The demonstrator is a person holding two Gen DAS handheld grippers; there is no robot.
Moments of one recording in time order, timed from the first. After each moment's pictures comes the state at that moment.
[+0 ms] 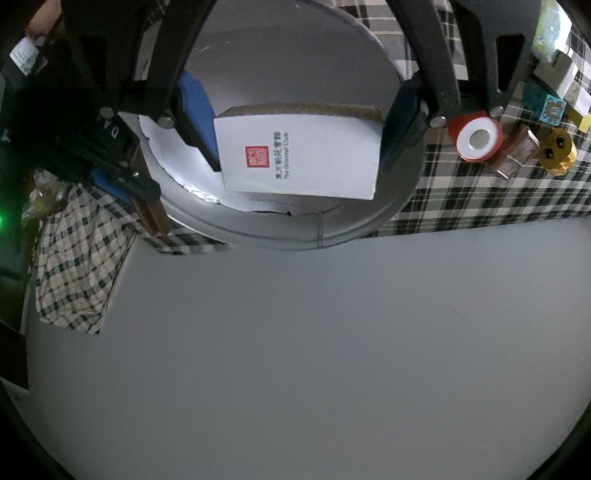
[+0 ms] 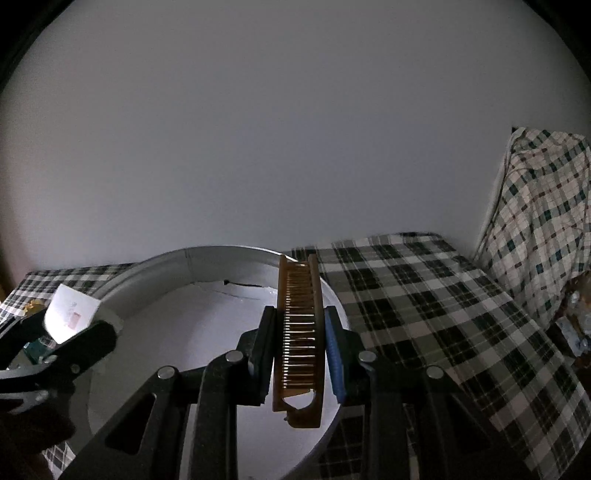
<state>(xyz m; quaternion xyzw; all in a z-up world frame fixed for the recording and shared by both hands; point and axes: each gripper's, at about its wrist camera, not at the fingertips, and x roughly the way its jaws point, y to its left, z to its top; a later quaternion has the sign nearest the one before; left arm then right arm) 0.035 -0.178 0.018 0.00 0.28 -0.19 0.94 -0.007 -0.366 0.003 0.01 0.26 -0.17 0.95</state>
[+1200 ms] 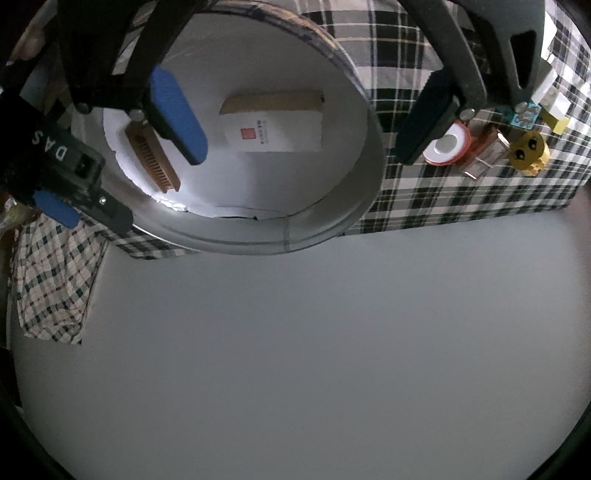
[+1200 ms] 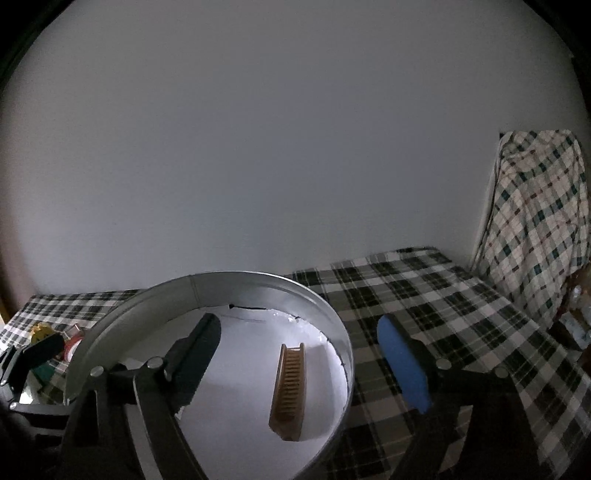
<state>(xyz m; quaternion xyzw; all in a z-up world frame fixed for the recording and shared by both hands) 0.027 -0.163 0.007 0.03 0.25 -0.16 0.95 -0.015 -0.360 0.009 0.04 0.21 -0.18 0.96</state>
